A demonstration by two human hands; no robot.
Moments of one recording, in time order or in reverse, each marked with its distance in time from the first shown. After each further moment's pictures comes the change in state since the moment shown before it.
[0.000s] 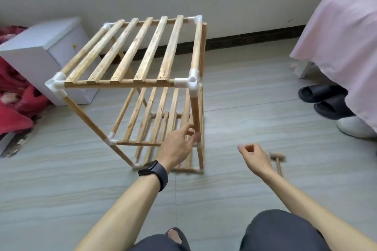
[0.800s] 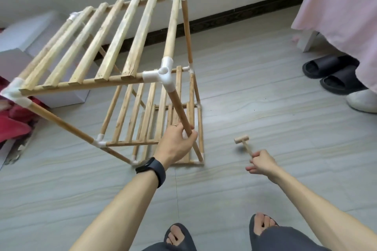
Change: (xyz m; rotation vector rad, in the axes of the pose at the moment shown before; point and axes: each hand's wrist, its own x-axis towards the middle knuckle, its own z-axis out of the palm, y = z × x) left_hand 0.025 -0.007 0.035 0.020 -0.080 -0.101; right_hand 0.039 0.087 0.027 0.209 -0.143 0.387
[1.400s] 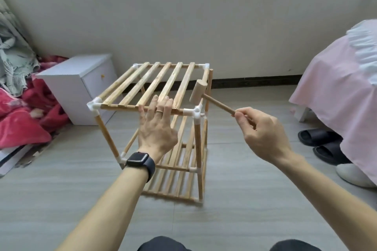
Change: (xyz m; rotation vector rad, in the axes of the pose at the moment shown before) left_hand -0.044 0.059 -0.146 0.601 0.605 0.190; right_hand -0.257 -0.220 -0.073 -0.324 0.380 -1.308
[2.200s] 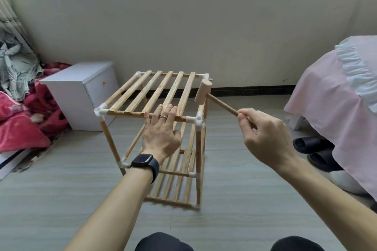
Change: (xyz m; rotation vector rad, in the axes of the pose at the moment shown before) left_hand -0.003 0.006 -0.012 -0.053 -0.078 -0.028; right_hand -0.007 -0.030 -0.029 -0.182 0.092 -0.106
